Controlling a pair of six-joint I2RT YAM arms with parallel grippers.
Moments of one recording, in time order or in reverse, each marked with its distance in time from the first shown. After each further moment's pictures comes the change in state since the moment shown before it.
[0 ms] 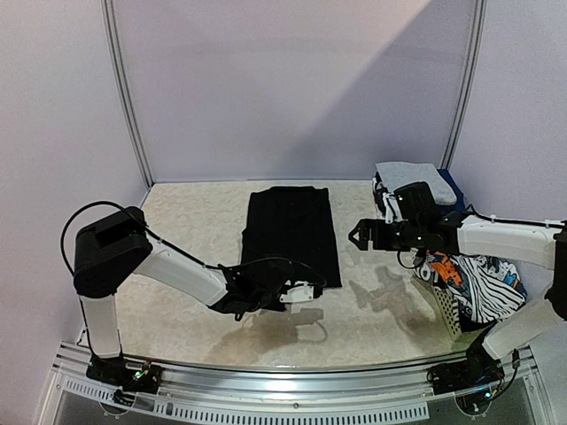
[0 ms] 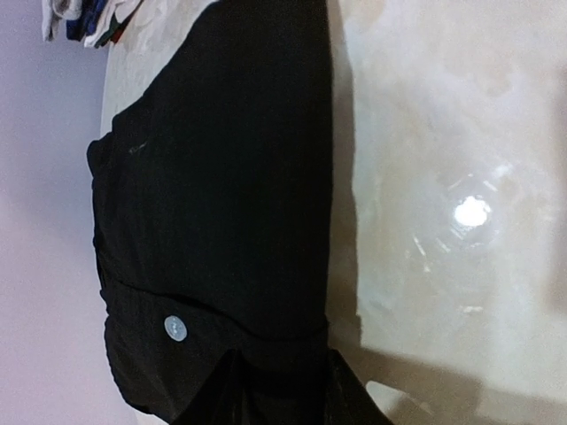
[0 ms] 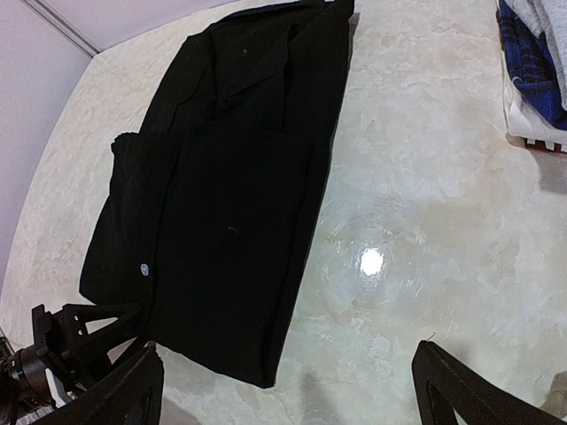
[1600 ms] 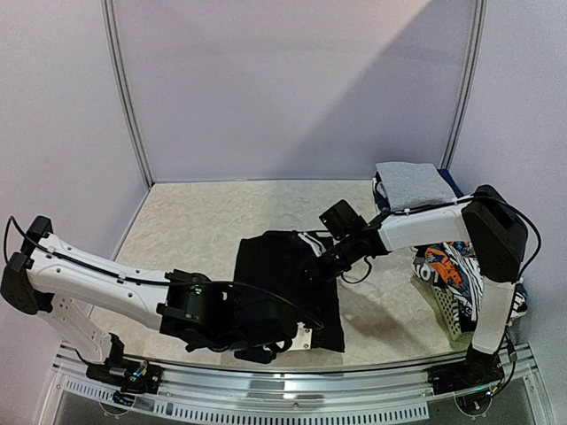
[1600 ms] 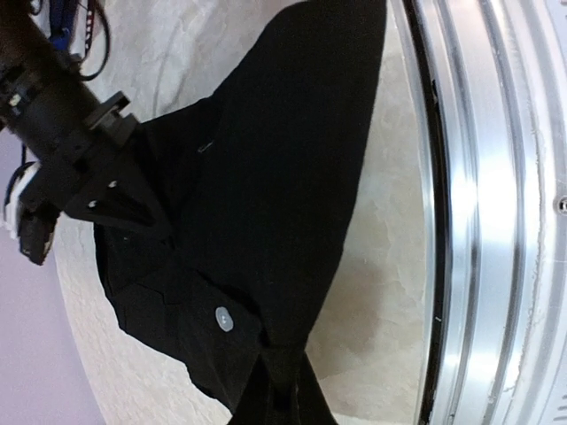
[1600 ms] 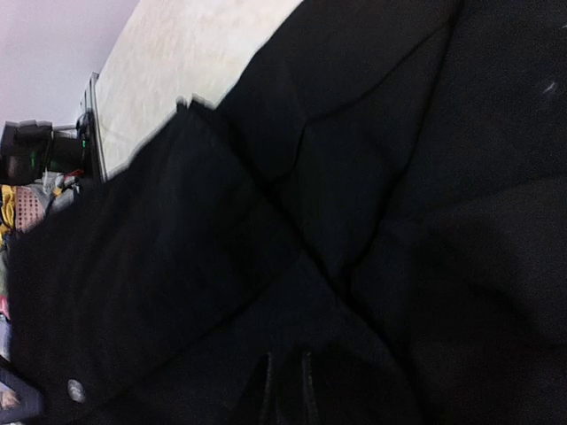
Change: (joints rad) left arm -0.428 -0.398 0.184 -0.937 0.016 -0.522; right arm 0.228 0.526 0.347 -0.086 -0.573 -0.204
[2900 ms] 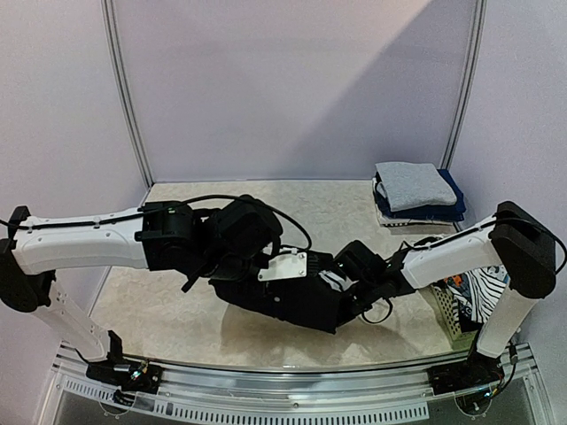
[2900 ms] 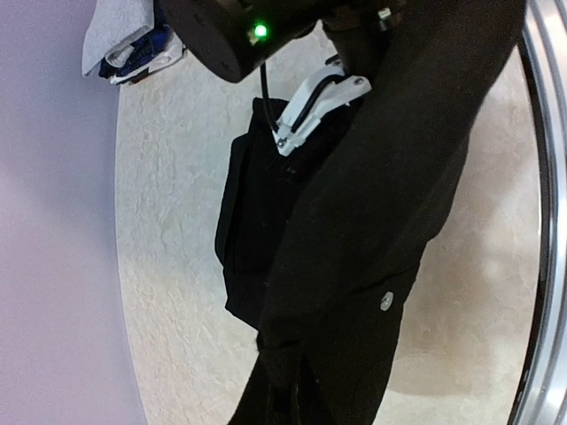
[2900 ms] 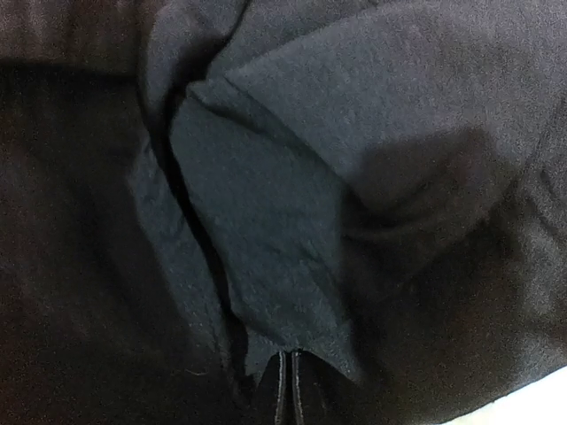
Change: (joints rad) left arm 0.254 -0.061 0.211 -0.081 0.064 0.248; right arm 0.127 -0.203 -0.366 0.084 0.248 0.168
